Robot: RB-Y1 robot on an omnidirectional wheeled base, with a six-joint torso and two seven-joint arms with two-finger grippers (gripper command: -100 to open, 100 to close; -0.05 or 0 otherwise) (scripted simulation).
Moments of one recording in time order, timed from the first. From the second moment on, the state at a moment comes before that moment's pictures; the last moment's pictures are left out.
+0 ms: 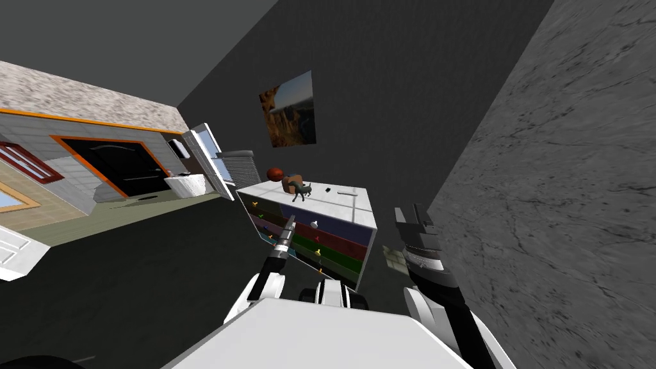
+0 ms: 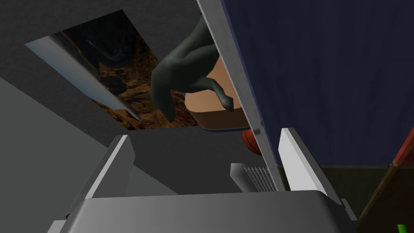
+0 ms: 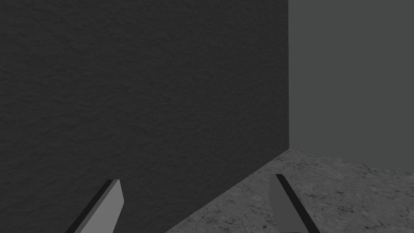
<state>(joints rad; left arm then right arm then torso) 0.38 0.12 -0.04 -1.85 0.01 -0.37 -0.14 0.51 -0.05 -0.07 -2.30 0.05 -0.54 -0.12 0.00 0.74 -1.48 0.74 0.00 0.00</state>
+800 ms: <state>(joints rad) 0.33 0.12 -0.08 -1.70 -0.01 -0.35 -0.15 0.51 -0.05 -0.07 -2.30 0.05 -0.54 -0.12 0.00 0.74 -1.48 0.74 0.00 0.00</state>
